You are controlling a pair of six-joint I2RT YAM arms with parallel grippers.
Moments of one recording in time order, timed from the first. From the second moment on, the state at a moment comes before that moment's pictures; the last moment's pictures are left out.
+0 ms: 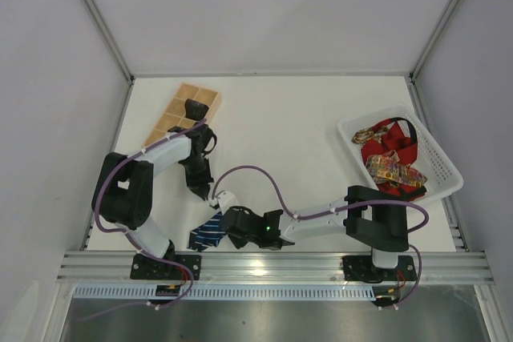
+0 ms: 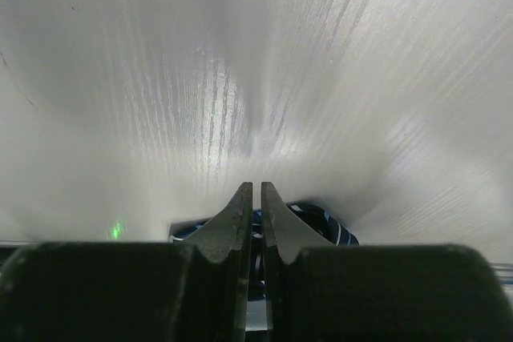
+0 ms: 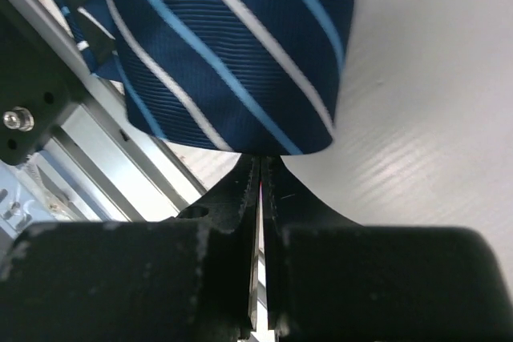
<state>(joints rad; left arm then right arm) -0.32 1.67 1.02 -0.97 0.05 -0.53 1.41 1.82 1.02 -0.02 0.25 0.52</state>
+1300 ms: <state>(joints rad) -0.15 1.52 0.97 -1.01 -0.10 -0.52 1.16 1.74 1.04 -0.13 0.25 0.53</state>
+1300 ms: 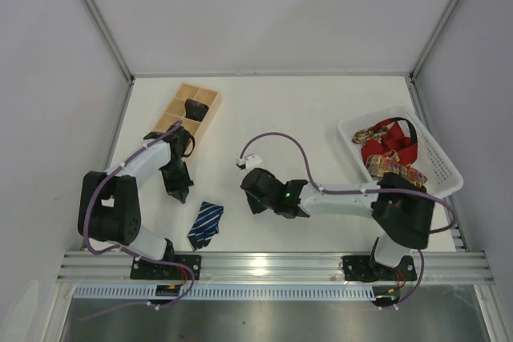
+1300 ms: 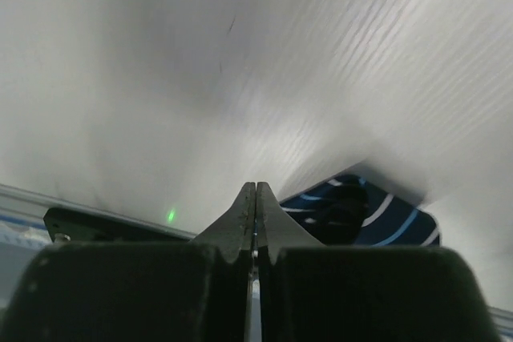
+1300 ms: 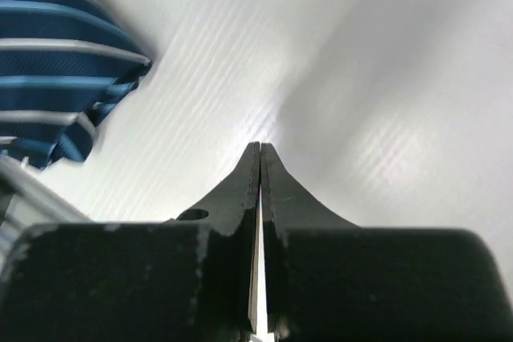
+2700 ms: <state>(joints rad) -0.58 1.59 0.86 -0.75 0.28 -0.97 0.87 1.25 0.70 -0.16 0.04 0.62</state>
